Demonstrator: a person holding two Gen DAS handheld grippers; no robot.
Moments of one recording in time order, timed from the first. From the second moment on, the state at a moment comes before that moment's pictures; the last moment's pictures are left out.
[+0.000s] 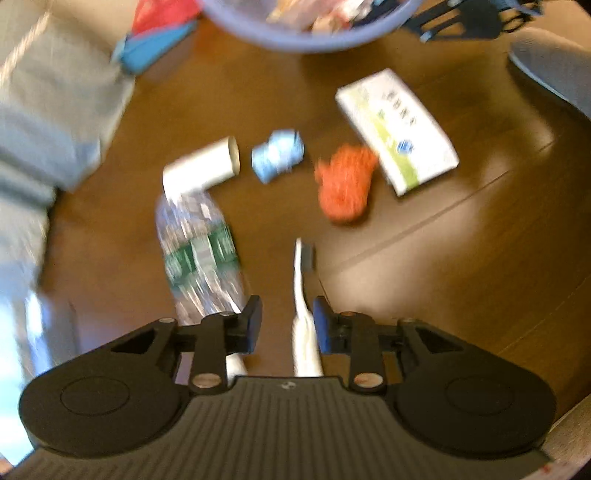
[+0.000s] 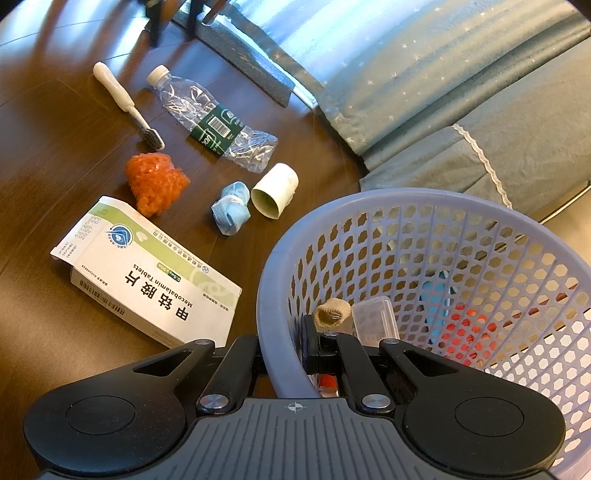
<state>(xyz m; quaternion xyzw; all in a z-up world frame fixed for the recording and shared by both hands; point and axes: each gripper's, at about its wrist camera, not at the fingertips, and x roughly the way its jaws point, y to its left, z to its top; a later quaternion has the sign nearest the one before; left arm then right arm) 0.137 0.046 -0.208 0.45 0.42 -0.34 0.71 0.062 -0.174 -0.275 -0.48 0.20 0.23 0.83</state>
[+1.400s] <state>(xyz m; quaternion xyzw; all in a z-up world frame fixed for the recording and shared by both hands) 0.148 0.004 -0.146 0.50 0.37 -0.36 0.69 0.059 -0.173 -0.281 -0.48 0.21 0.23 0.82</state>
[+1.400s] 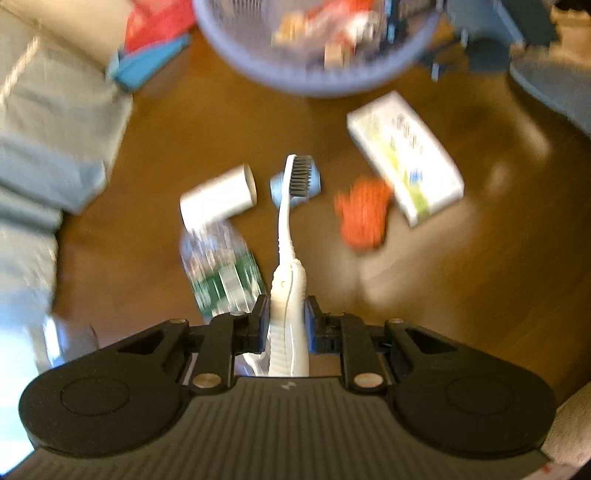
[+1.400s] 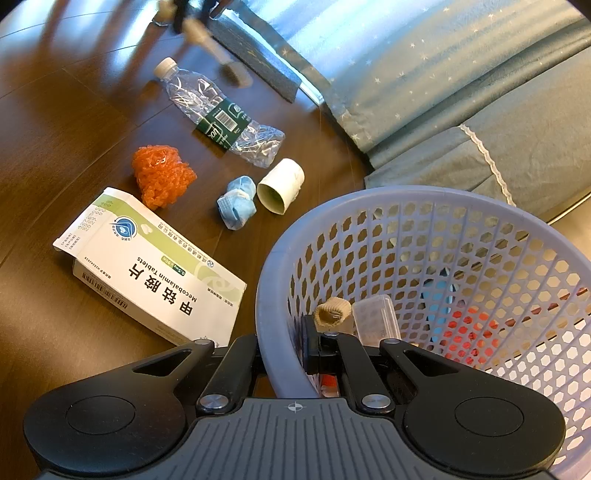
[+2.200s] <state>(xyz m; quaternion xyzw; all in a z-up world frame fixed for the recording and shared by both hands) 0.172 -0.209 -0.129 0.57 0.12 -0.41 0.70 0.063 -0.174 -0.275 -0.46 0.21 0.22 0.83</state>
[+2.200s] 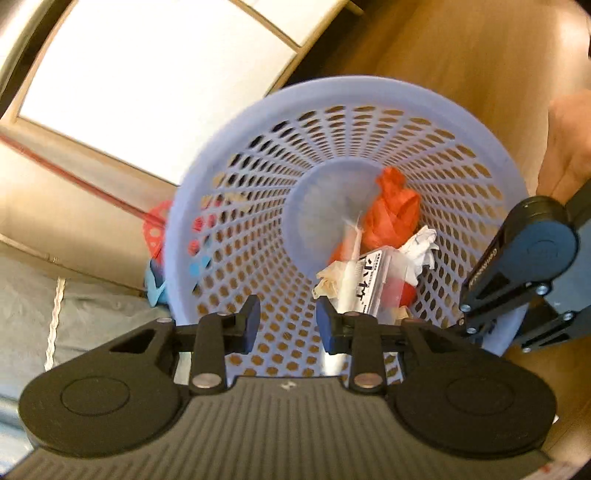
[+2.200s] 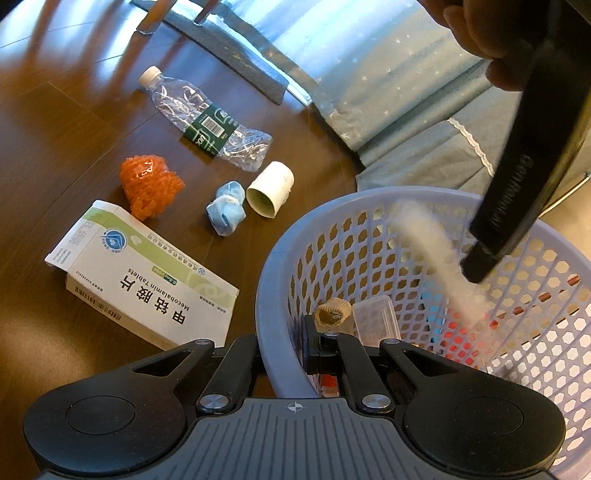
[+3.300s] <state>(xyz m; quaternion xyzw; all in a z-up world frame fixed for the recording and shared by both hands) 0.165 -0.056 -0.258 0.48 0.40 -0.43 0.66 0.056 -0.179 -0.274 -0.47 0.21 0.22 0.83</state>
